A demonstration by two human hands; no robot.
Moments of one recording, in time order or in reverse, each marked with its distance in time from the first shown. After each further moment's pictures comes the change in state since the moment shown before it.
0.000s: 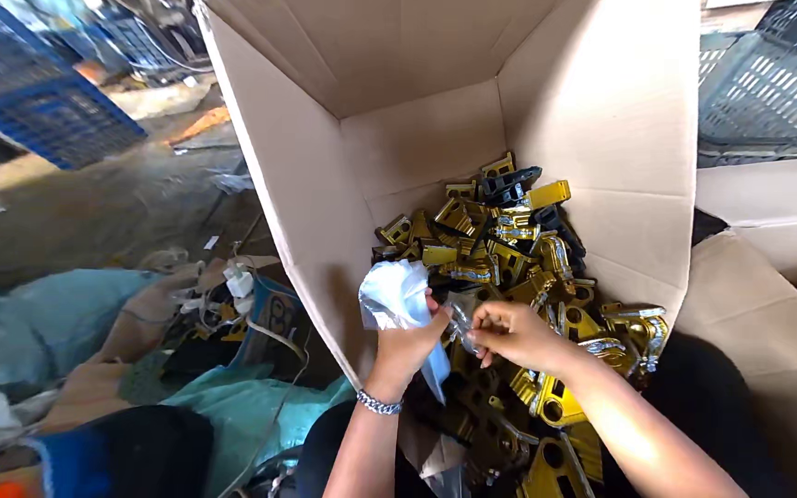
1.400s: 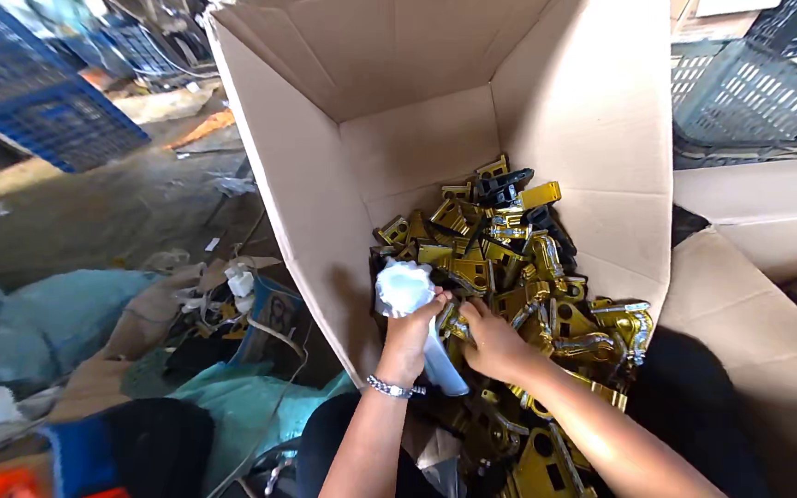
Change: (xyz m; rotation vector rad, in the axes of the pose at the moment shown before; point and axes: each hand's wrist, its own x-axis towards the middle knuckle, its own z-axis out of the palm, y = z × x) left_hand -0.004 0.008 0.022 -0.272 0.042 -0.257; right_hand 0.009 0.005 0.021 -0.674 0.000 0.104
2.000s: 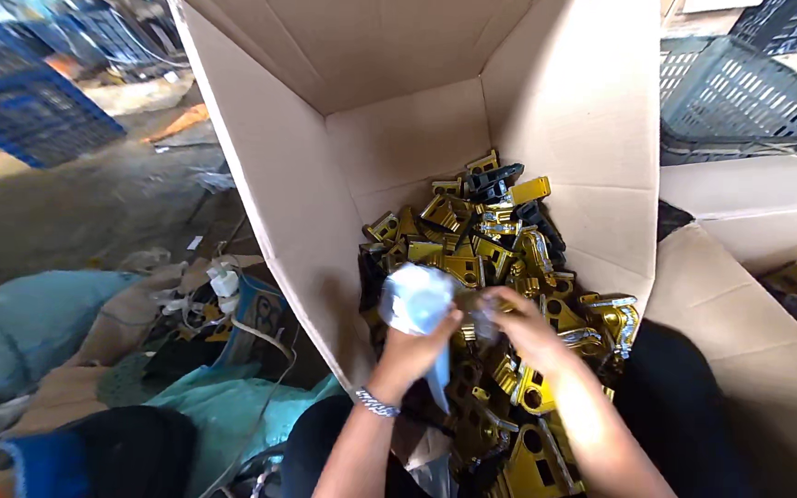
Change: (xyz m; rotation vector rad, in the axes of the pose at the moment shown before) left_hand -0.017 -0.014 -0.011 0.197 -0.245 0.210; right_hand -0.021 0.042 0.000 1.003 0.417 -0.006
